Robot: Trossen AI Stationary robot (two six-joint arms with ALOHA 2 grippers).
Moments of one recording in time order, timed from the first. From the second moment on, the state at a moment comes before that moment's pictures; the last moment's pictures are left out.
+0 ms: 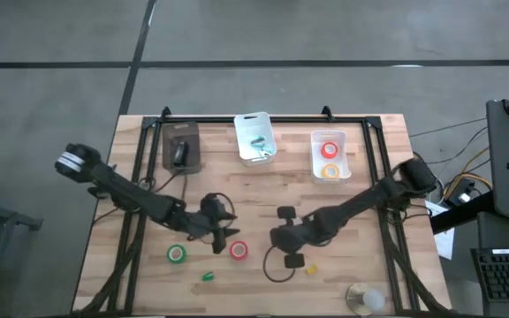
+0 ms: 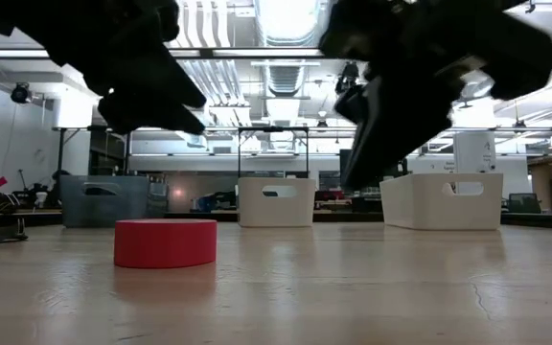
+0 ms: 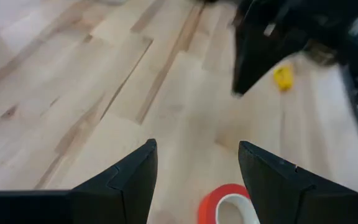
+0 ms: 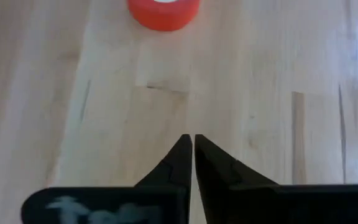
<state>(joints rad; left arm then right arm) -0.43 1.38 0.68 0.11 -0.43 -0.63 0.39 1.81 1.13 -0.34 0.20 0.24</state>
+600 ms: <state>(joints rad) -0.44 1.50 0.72 -0.02 -0.30 -0.73 0.41 1.37 0.65 0.15 0.21 0.30</state>
